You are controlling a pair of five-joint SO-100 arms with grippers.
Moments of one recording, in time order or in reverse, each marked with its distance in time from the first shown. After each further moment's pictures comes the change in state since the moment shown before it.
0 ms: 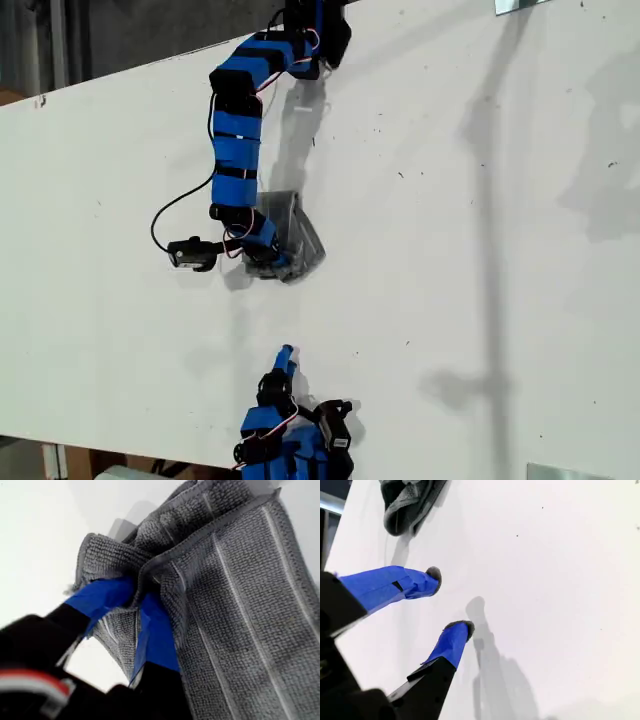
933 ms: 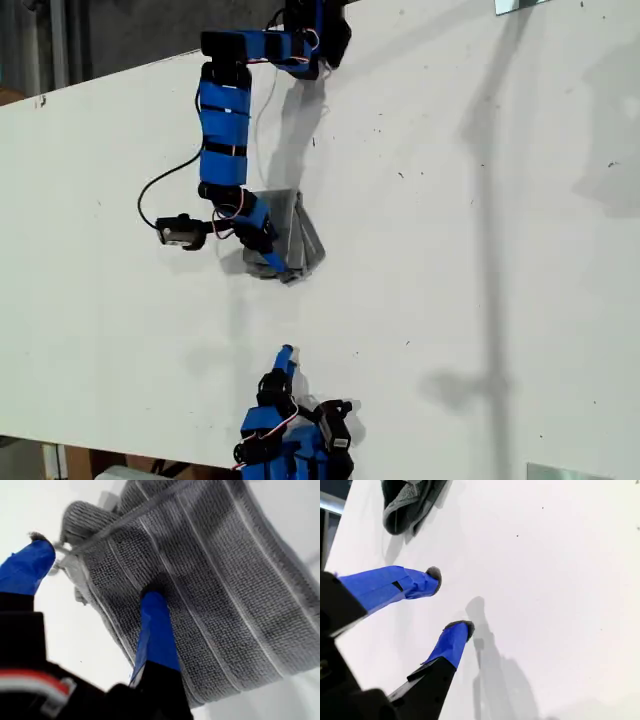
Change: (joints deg) arm 0 0.0 0.0 0.0 0.0 0.0; arm 1 0.8 13.9 19.5 -2.4 3.9
